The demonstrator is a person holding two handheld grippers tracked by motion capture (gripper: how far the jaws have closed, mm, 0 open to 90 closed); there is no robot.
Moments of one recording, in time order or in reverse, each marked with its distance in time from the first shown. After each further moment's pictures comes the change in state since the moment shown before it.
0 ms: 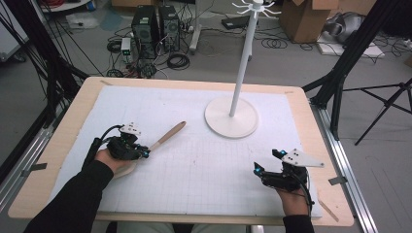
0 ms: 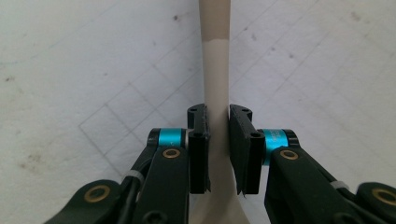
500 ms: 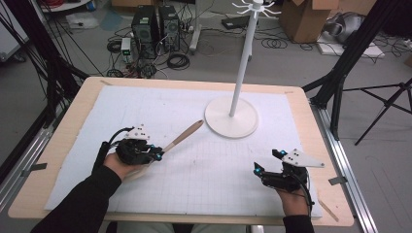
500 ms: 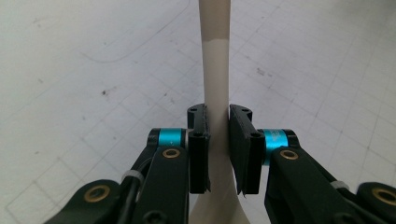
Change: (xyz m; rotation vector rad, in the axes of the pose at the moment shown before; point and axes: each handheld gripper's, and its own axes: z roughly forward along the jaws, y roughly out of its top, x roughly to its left) left arm -0.043 0.019 -0.005 -0.147 -0.080 0.104; right arm 0.000 0.000 0.000 -0.004 0.000 -0.003
